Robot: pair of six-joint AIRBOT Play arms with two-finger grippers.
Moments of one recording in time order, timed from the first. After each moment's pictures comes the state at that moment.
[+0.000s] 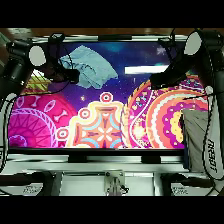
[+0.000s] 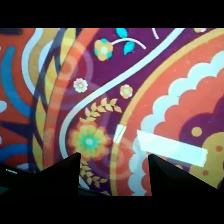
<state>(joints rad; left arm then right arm) -0.38 -1.50 1.79 1.61 -1.33 -1.77 0.19 -1.51 1.83 -1.47 1.65 1.48</state>
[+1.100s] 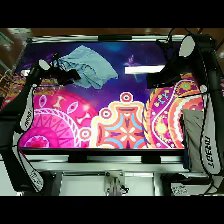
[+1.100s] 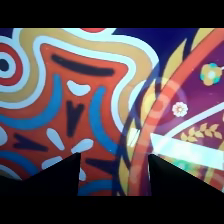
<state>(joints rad) -0.02 -2.10 2.00 1.05 -1.03 -1.51 0.19 -1.55 1.82 -1.43 1.60 1.53</state>
